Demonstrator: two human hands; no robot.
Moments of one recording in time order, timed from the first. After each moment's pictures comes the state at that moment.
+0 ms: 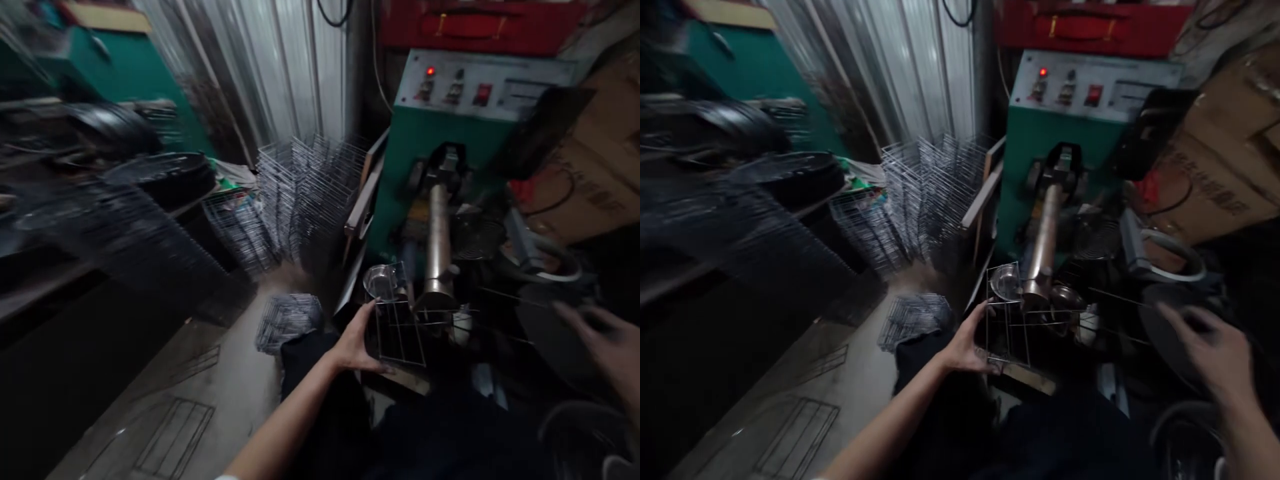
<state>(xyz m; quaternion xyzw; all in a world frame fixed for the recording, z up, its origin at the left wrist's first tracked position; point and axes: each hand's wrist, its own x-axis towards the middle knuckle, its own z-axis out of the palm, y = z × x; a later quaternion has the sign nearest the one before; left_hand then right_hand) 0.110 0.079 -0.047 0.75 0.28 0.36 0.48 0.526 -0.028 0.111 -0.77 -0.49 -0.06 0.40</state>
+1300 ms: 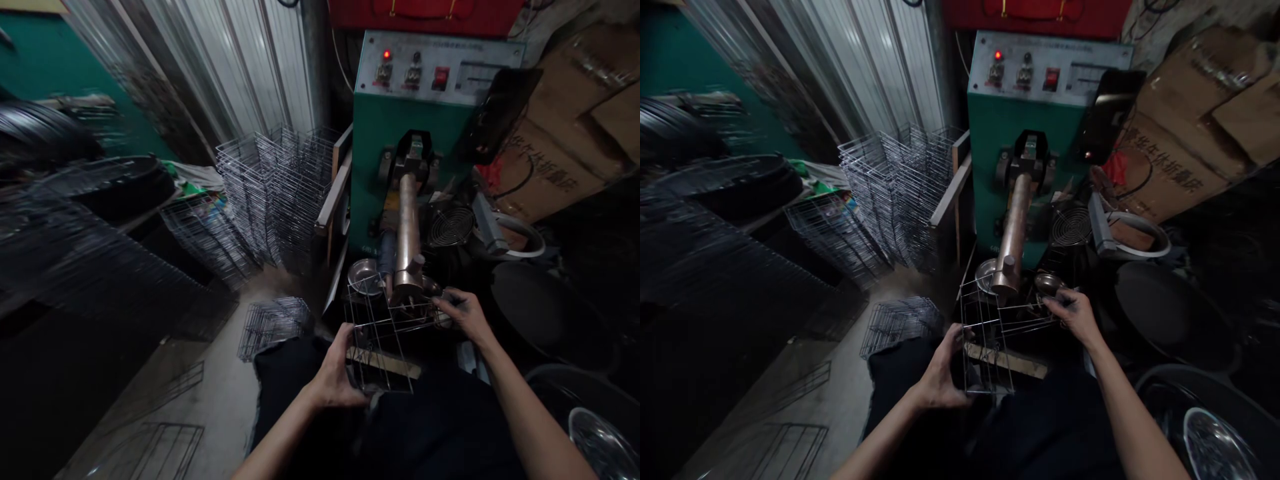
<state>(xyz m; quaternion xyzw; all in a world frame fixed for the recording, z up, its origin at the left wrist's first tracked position) 0.102 0.026 -0.060 0.75 0.27 0.37 0.48 0.446 0.022 0.025 -0.67 -0.52 0.28 0.44</state>
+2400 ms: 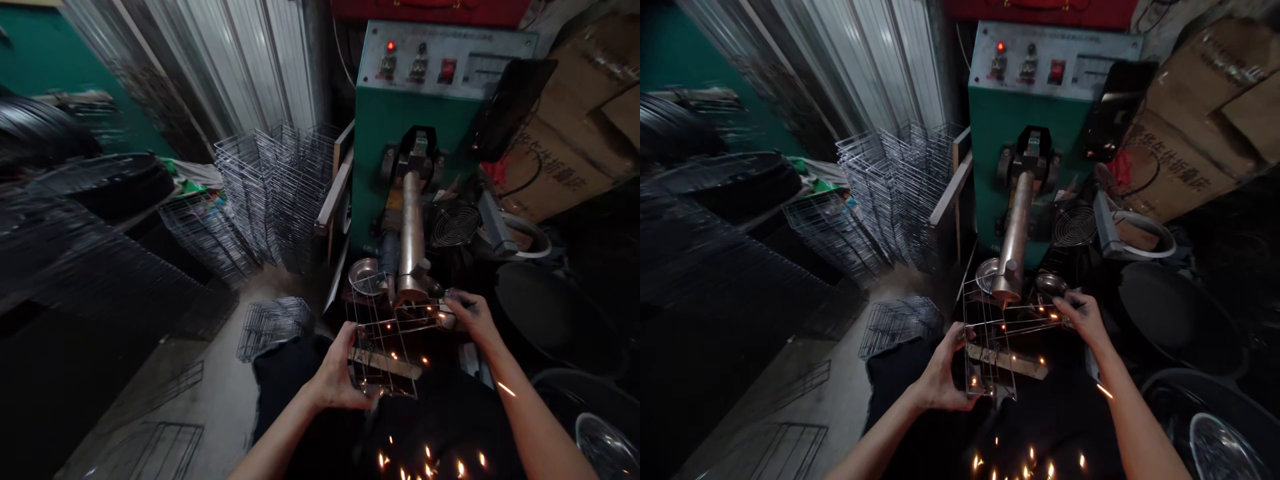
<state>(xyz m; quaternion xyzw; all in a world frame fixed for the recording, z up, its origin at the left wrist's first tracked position) 0.111 0.039 -0.035 0.76 0.26 0.39 0.46 0.465 0.024 0.004 -0.68 -0.50 0.26 0.47</state>
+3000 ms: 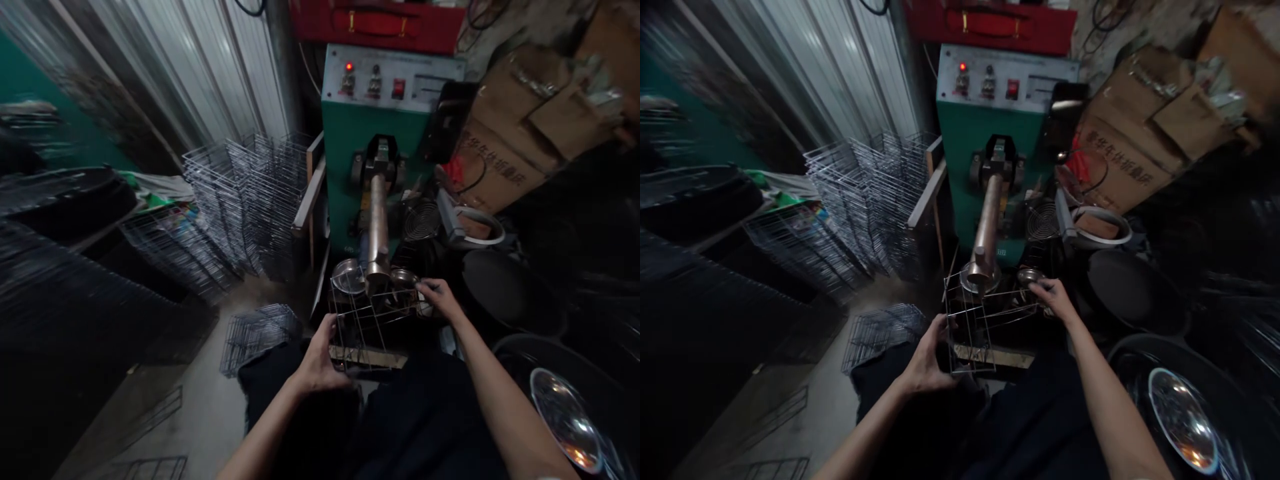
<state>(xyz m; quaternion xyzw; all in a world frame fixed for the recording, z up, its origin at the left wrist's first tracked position) 0.105 0.041 -0.035 0.75 0.30 0.34 0.48 0.471 0.024 0.002 -0.66 -0.49 0.33 0.47</state>
